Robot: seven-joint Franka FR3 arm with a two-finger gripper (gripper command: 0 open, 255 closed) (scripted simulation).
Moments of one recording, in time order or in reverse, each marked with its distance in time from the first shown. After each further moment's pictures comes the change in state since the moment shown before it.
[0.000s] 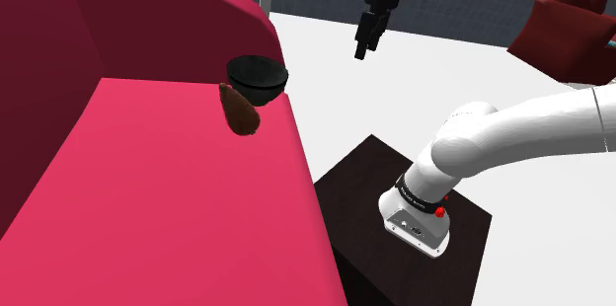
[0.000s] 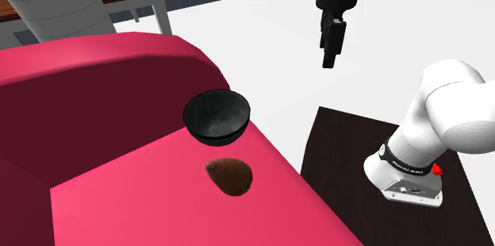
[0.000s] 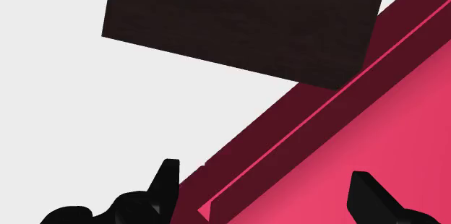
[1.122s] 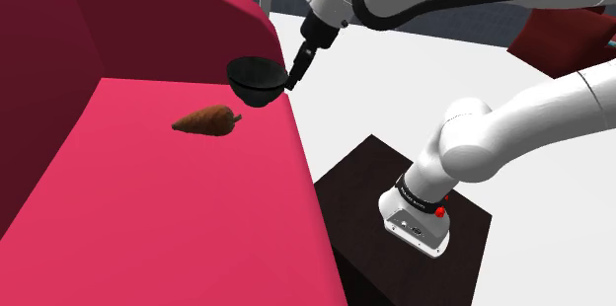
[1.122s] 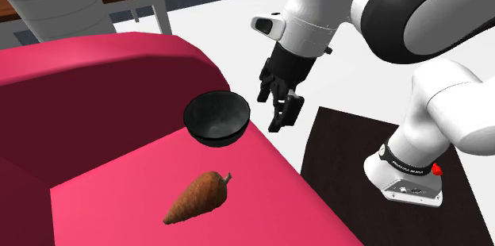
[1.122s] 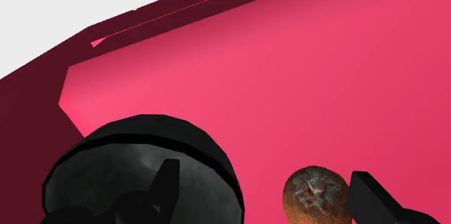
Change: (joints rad) arm 0.232 0.129 0.117 -0.209 0.192 0.708 -0.175
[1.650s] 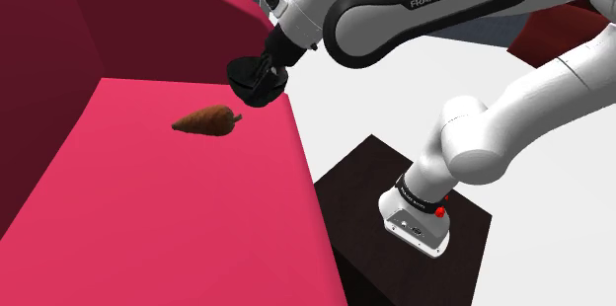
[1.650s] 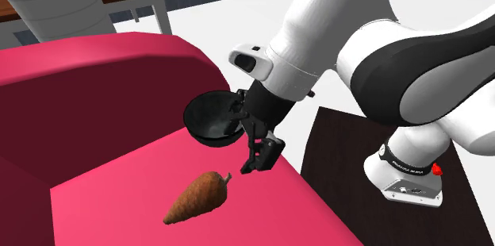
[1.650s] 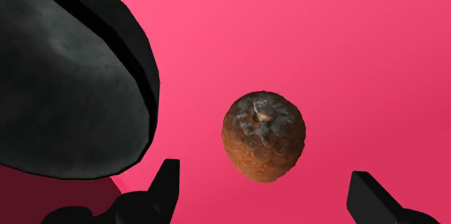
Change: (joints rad) arm 0.144 0.177 0.053 -0.001 0.102 0.381 -0.134
